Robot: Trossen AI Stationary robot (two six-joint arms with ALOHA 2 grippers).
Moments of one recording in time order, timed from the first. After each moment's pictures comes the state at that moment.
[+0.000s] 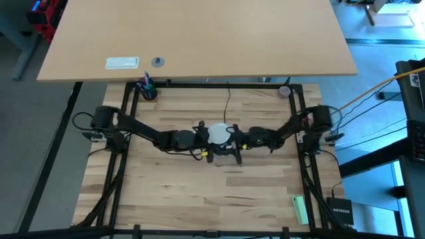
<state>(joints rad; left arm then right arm) -0.11 1.80 0.82 0.81 -0.35 -0.23 -0.01 1.80 0.44 1.18 -0.13 0.10</state>
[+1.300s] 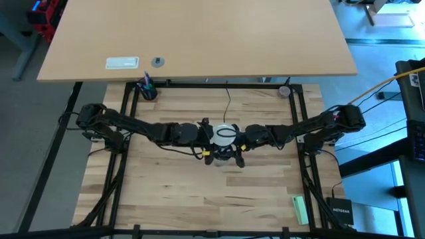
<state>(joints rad) -0.14 1.63 1.08 0.24 -0.23 -0.23 0.09 1.46 0.68 0.41 -0.09 0.16</state>
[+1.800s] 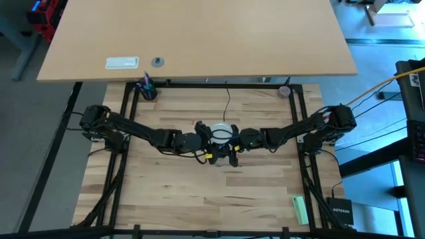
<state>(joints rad) -0.18 1.67 1.06 0.18 -0.51 -0.42 0.08 1.58 0.68 0.45 0.06 0.20</state>
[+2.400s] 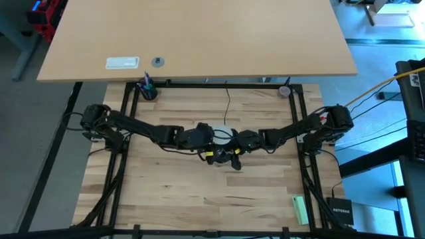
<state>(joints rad) -0.14 1.69 1.10 0.02 -0.31 -0.51 0.08 1.61 0.68 0.43 -0.06 0.18</state>
